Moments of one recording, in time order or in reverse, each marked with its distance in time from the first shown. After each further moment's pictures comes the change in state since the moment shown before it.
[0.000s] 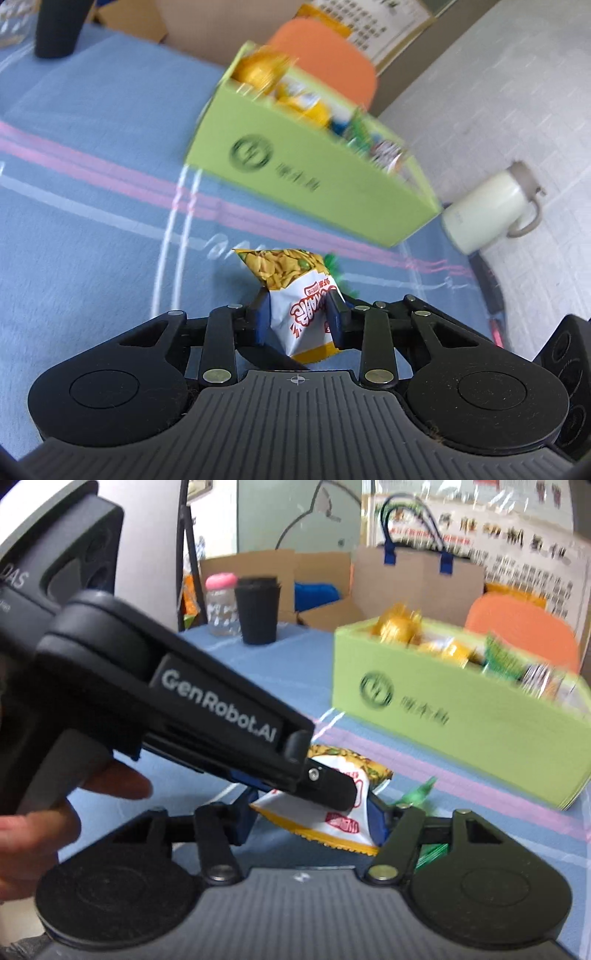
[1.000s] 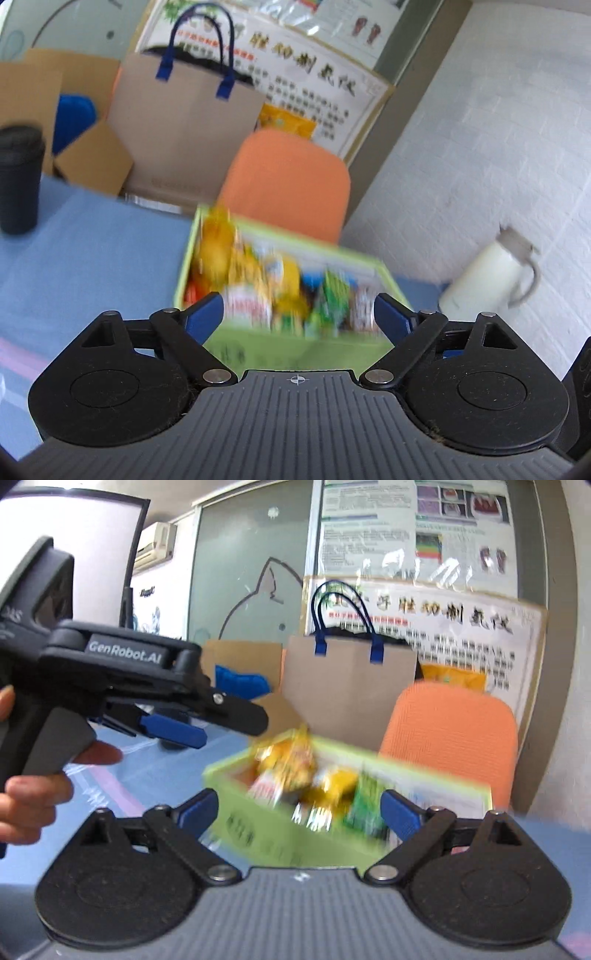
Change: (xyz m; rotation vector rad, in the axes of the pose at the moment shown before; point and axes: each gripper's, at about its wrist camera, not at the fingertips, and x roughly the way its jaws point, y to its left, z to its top) left arm 0.001 -0.032 0.071 0.169 -0.251 0.019; right arm -0.021 -0.081 0.043 0.032 -0.219 -0.133
